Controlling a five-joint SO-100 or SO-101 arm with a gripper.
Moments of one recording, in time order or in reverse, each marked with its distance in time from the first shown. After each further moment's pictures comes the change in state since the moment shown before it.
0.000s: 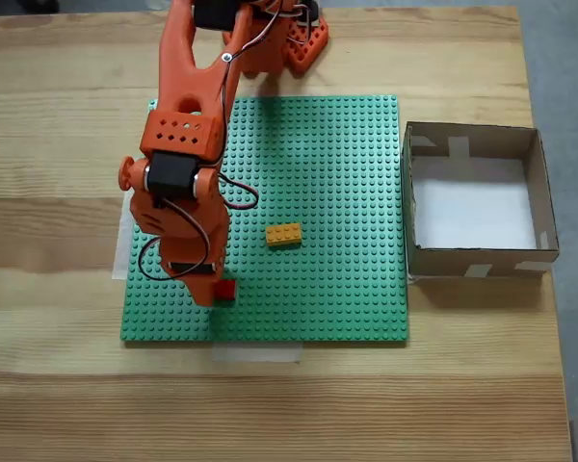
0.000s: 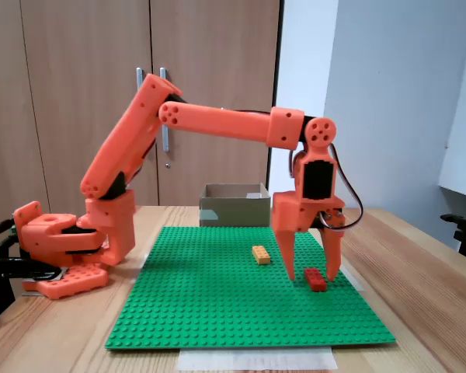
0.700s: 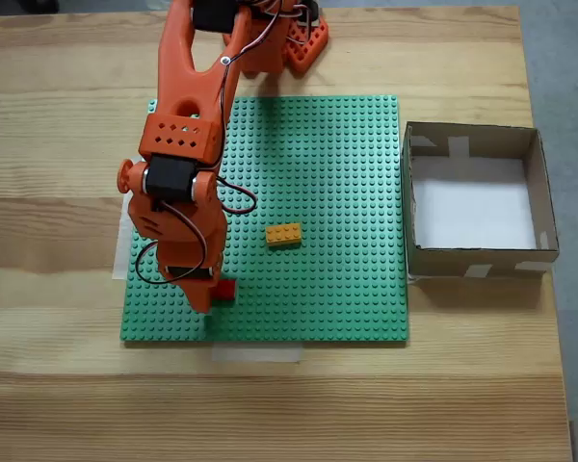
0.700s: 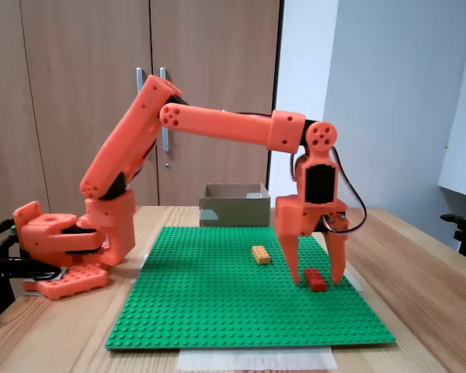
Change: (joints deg) arm 0.4 -0.4 0.0 -2.3 0.0
